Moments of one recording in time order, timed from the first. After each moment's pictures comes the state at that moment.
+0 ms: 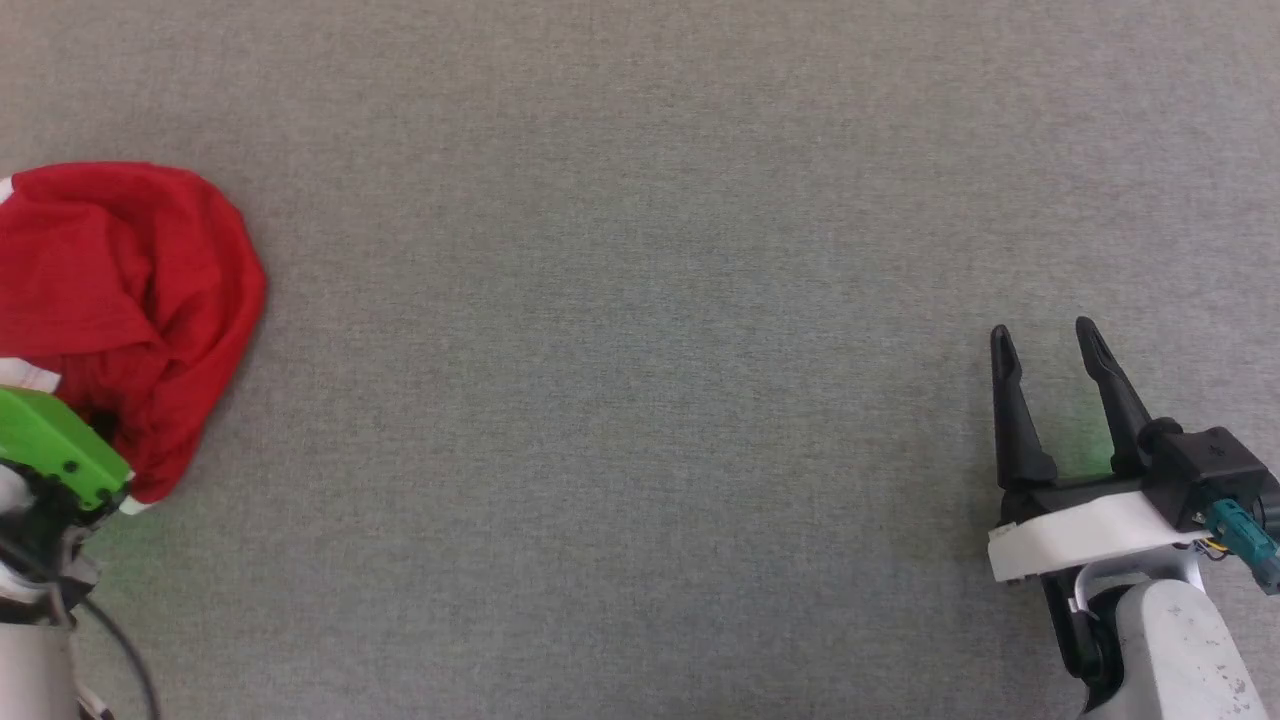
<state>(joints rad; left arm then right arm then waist) -0.34 0.39 0.25 0.22 -0.65 0.18 0.72 -0.17 -0.05 -0.05 0.14 0.08 0.13 -0.25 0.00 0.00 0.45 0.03</state>
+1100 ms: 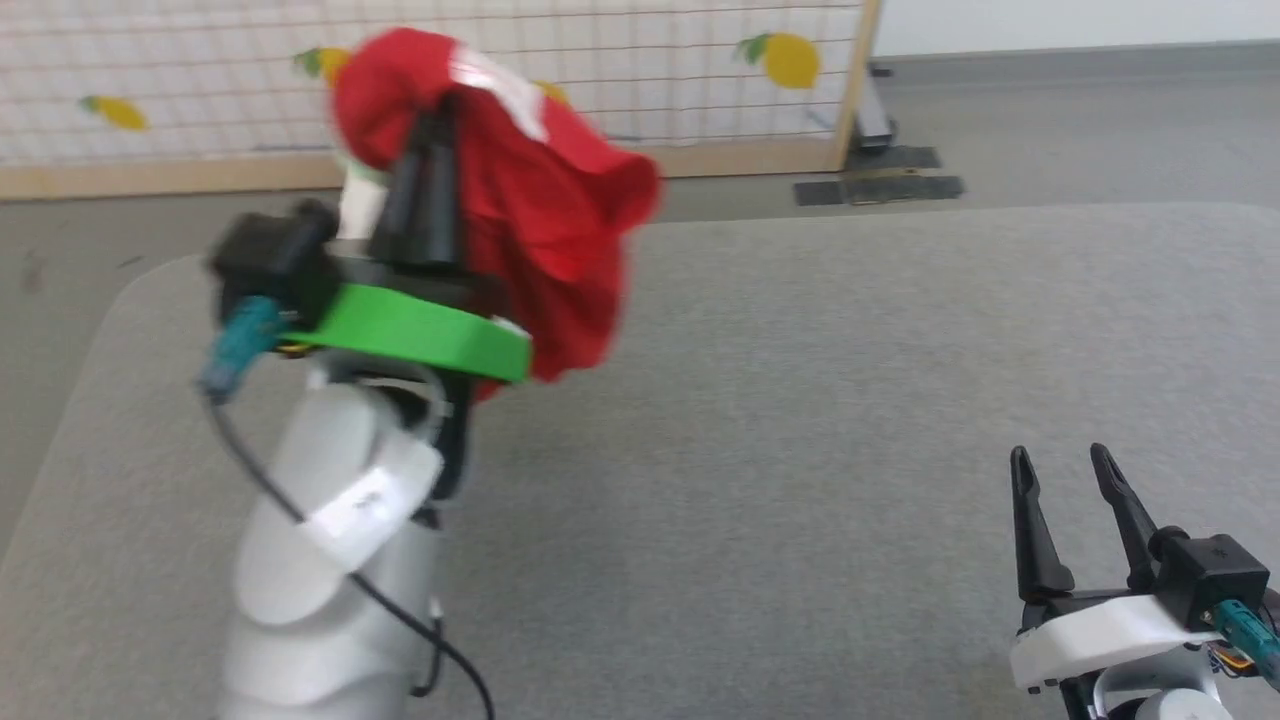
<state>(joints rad) -0.54 0.08 -0.18 0.15 -0.37 -0.06 -0.24 0.01 -0.05 -0.10 0.14 0.09 0.13 -0.24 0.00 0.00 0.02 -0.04</state>
